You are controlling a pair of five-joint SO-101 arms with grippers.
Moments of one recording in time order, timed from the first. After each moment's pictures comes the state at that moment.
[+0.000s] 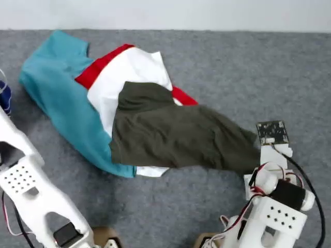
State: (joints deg) left arm -40.0 48.9 -83.3 98.9 2.0; right arm 23.8 -63.0 57.6 84.0 27.8
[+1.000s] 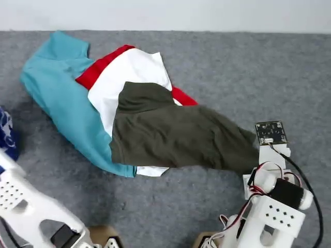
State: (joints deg) left arm -53.4 42.4 -71.5 98.9 10.2; right arm 23.8 -62.8 57.6 84.0 27.8
